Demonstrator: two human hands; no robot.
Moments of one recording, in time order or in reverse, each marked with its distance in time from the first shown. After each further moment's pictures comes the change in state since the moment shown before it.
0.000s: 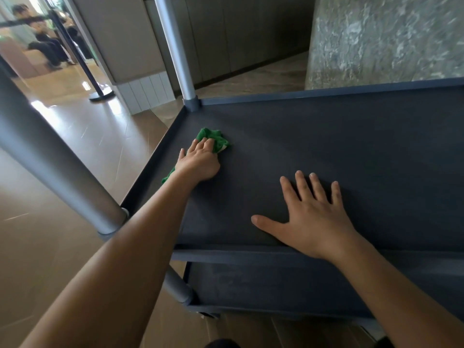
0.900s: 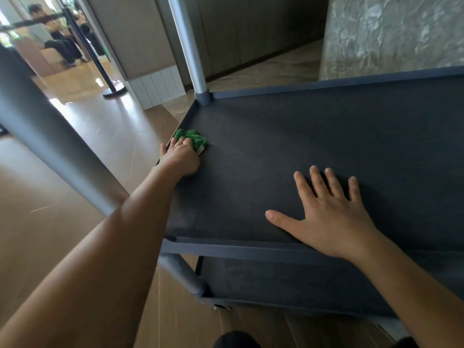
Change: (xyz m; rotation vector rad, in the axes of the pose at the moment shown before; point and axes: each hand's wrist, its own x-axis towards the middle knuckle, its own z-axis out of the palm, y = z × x) left_hand -0.004 -0.050 -0.018 0.072 0.026 -0.176; right_hand -0.003 -0.001 0.001 -0.021 0.007 -0.005
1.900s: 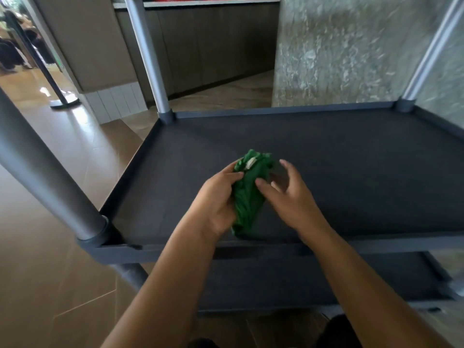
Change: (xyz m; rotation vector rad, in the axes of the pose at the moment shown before) left_hand -0.164 0.124 -0.013 -1.922 -0.638 0.047; right_hand -0.014 0.014 -0.027 1.216 0.283 0.110
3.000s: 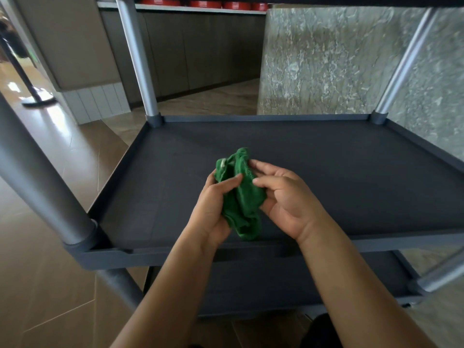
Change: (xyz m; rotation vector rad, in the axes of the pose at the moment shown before) left_hand 0.005 -0.016 -0.016 -0.082 -0.007 0.077; right_hand -0.013 -0.052 -0.003 0.666 -0.237 0.171
